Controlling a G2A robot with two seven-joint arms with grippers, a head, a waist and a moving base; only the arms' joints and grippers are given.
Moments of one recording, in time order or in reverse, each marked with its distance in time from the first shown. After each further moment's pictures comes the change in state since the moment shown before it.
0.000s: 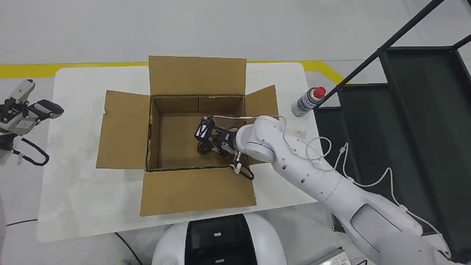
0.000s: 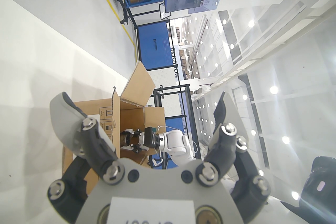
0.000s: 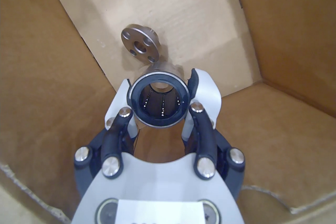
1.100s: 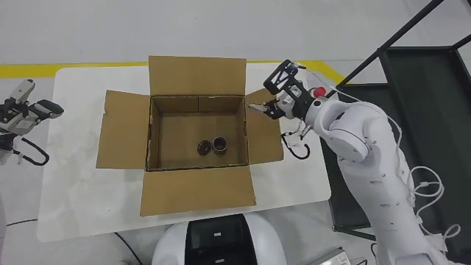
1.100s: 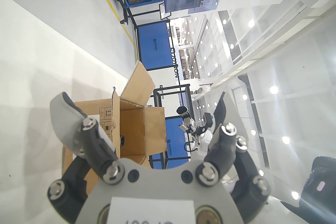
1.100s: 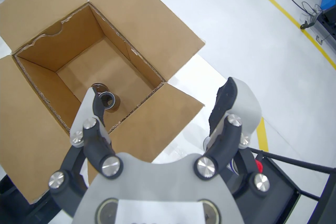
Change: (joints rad) left arm 0.000 0.000 0.000 0.000 0.000 0.000 0.000; right arm -0.377 0.140 0.721 -0.613 0.074 -0.040 -0.042
